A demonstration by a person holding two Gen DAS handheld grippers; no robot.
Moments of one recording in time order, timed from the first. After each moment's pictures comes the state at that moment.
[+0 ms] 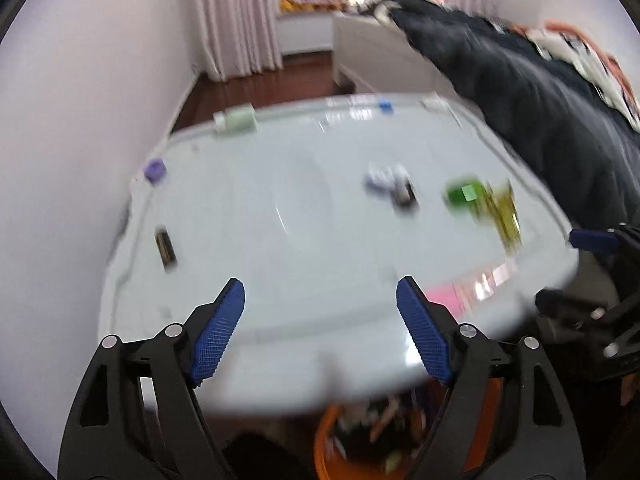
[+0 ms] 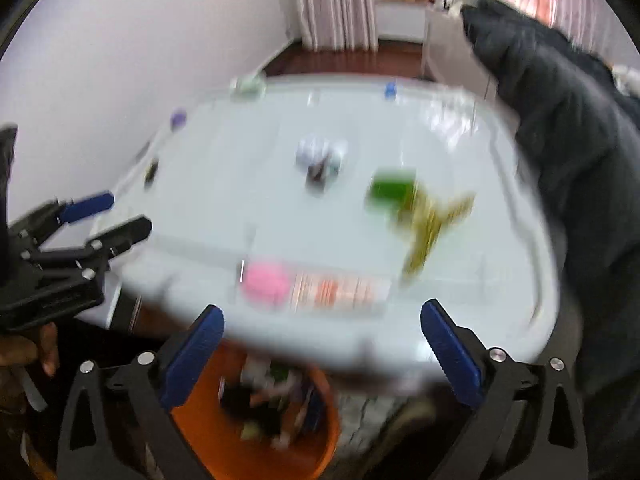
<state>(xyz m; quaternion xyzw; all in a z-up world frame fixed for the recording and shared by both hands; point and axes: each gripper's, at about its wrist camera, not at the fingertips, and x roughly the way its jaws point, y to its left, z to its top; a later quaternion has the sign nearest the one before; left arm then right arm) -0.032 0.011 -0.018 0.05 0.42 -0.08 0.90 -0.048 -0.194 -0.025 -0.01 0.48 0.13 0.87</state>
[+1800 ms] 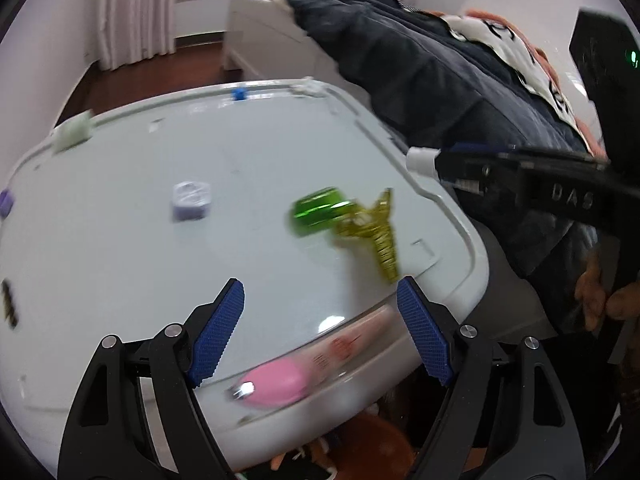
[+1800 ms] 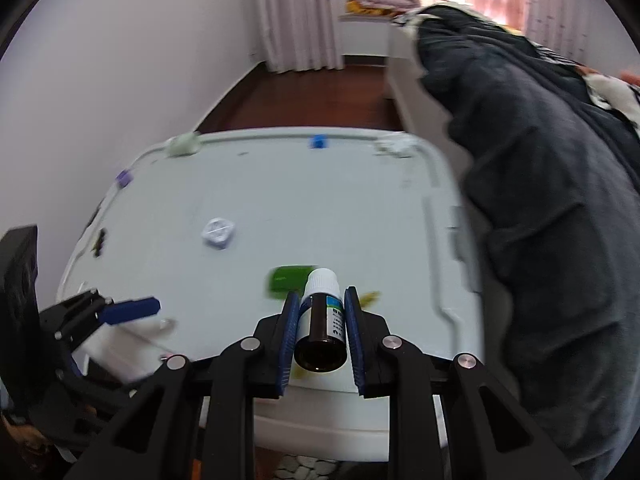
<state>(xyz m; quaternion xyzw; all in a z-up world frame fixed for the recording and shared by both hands) 0.007 -0.107 -0.047 0.01 0.45 -0.28 0.85 0.015 -0.272 -0.007 0.01 0.46 0.08 0.88</state>
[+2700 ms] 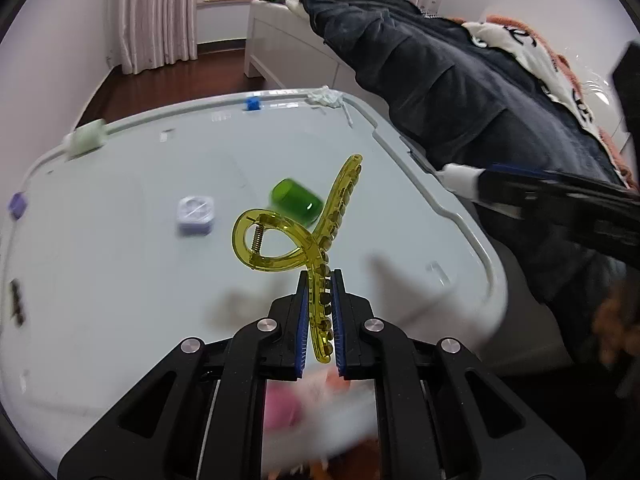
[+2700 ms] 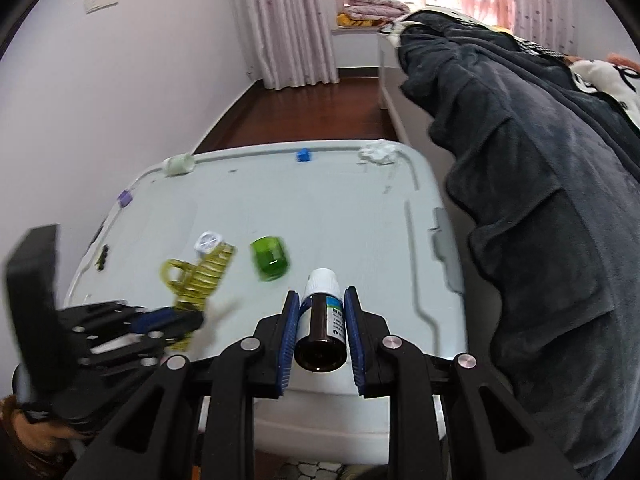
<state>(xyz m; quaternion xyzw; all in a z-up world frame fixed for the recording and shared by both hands) -0.005 -0.103 -0.037 0.01 0.44 -0.23 0.87 0.002 -0.288 -0.008 0.03 0.44 0.10 0.89</state>
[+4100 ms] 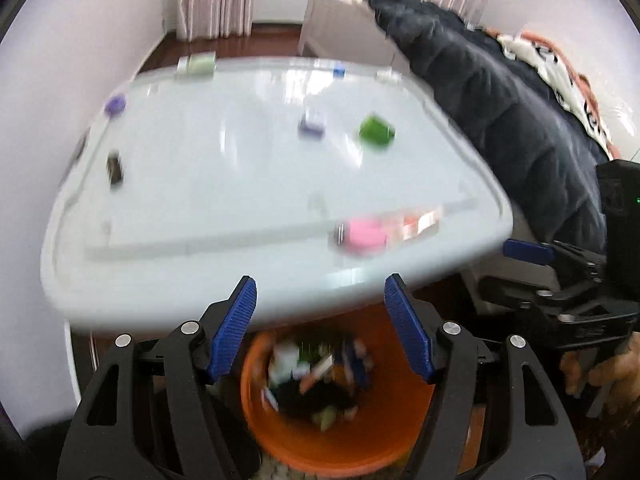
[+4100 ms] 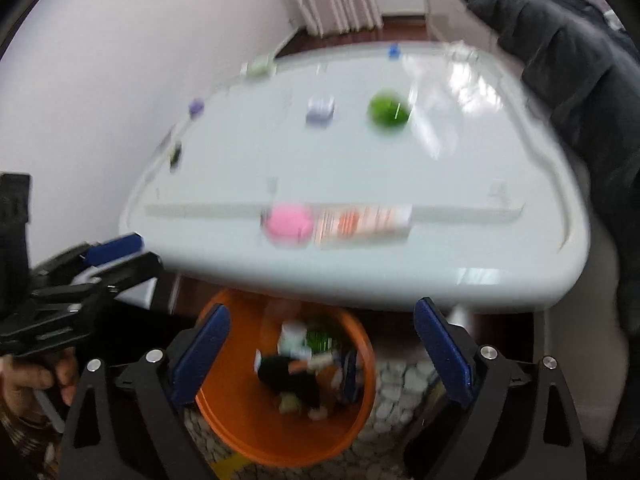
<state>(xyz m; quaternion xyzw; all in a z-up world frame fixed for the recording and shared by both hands) -0.083 -0.002 -0.030 -0.02 0.46 -0.16 0.87 -0.098 -0.215 -0.048 0.07 0.50 0.17 0.84</state>
